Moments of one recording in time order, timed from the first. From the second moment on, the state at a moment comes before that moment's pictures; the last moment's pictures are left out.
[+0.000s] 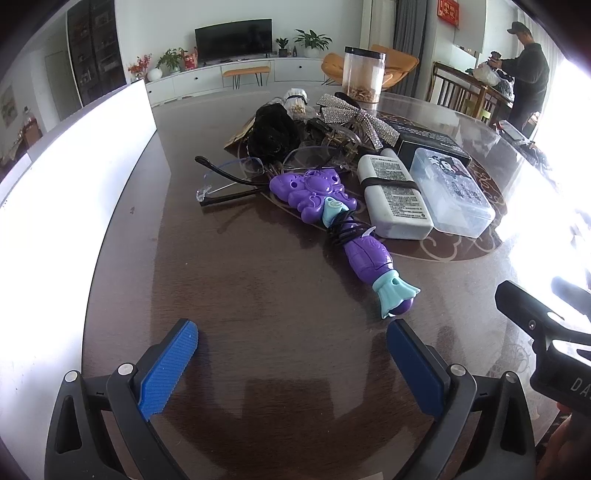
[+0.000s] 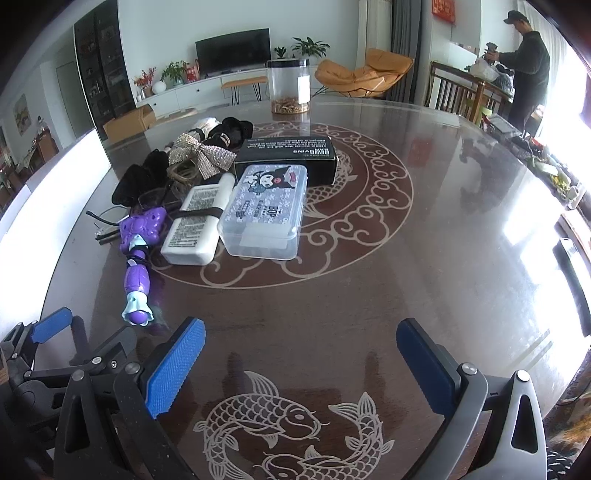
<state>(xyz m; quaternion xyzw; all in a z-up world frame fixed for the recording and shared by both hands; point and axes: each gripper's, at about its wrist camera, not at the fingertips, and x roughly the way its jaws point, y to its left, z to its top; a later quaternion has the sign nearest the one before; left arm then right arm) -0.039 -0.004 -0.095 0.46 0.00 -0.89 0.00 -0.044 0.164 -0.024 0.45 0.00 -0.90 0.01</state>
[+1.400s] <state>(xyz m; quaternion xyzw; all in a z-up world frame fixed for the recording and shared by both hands) -0.040 -0.003 -0.095 0.46 0.00 -0.89 0.00 -0.132 0.190 -0.042 0.45 0.07 -0.88 0.12</state>
